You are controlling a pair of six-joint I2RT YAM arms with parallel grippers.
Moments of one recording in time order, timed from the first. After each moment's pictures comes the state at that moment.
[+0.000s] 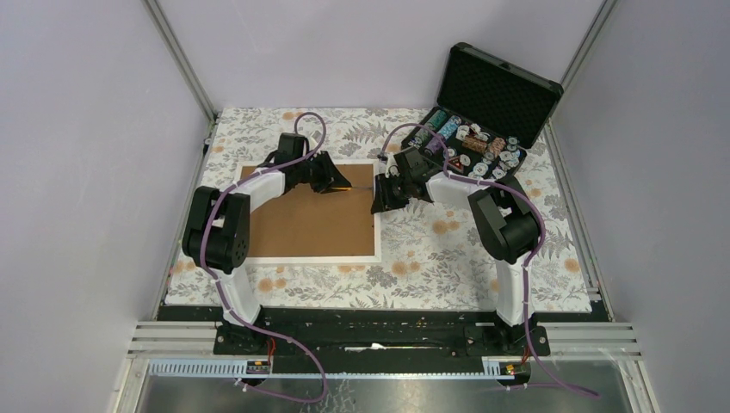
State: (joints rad) left arm -0.24 1.84 1.17 -0.10 0.65 -0.67; right arm 0.54 2.05 1.30 -0.18 -0.41 0.30
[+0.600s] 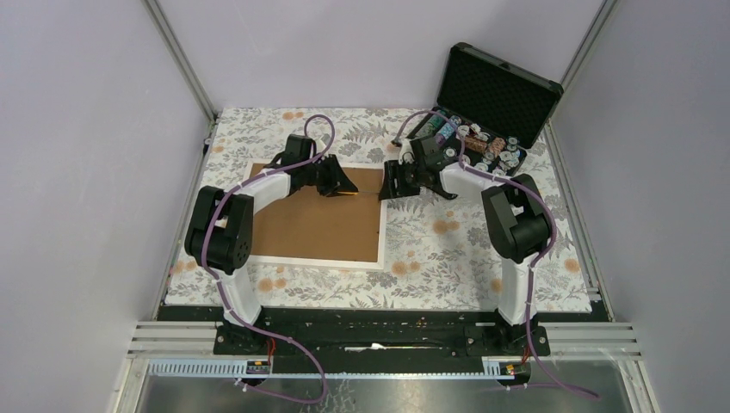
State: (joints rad) left arm -0.28 1.84 1.17 -0.12 0.67 -0.64; right arm 0.45 2.01 1.34 -0.22 -0.45 0.26
